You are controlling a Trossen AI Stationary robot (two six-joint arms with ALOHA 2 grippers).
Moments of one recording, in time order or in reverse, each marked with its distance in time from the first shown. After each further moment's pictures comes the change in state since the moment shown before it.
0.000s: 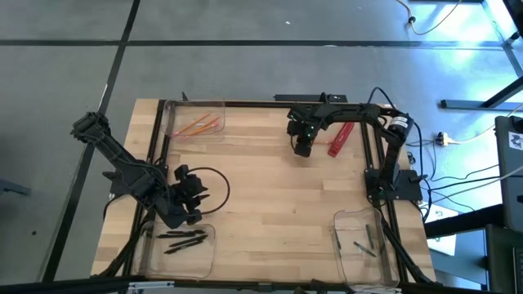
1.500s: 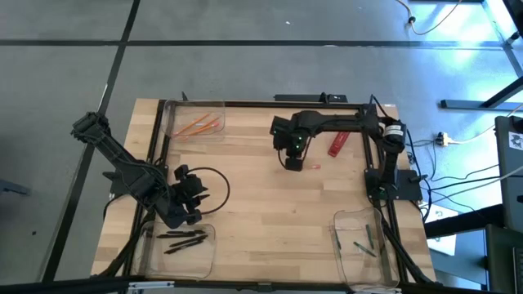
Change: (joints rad) left arm 0.000 0.000 0.000 0.000 0.000 0.000; right arm 0.267 0.002 0.319 -0.372 -0.021 0.134
